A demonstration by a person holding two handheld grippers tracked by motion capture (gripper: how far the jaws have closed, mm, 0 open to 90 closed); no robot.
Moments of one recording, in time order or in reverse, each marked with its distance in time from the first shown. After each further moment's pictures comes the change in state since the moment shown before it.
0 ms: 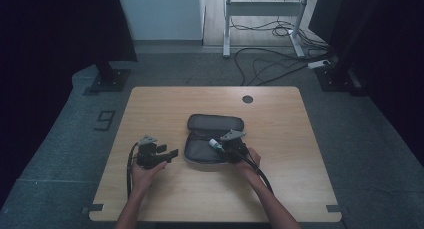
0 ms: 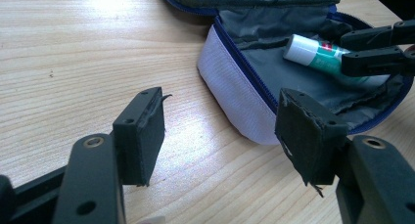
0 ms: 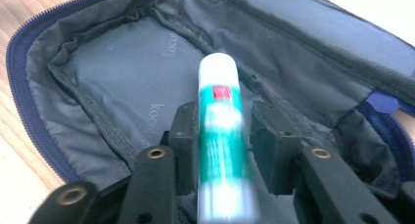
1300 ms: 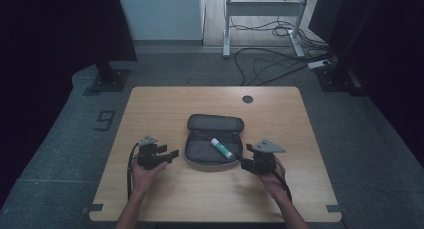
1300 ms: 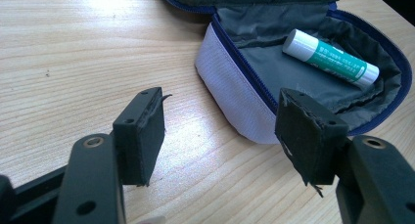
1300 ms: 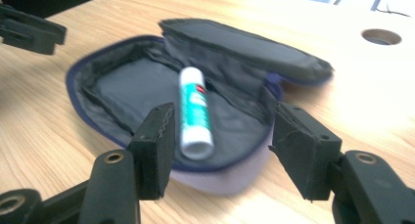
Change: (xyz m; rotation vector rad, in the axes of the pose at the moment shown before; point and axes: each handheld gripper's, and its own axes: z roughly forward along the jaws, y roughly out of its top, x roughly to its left) left arm -0.002 -0.001 0.001 0.003 0.002 0.005; right arm -0.026 -0.048 -0.080 -0.254 -0.006 0.111
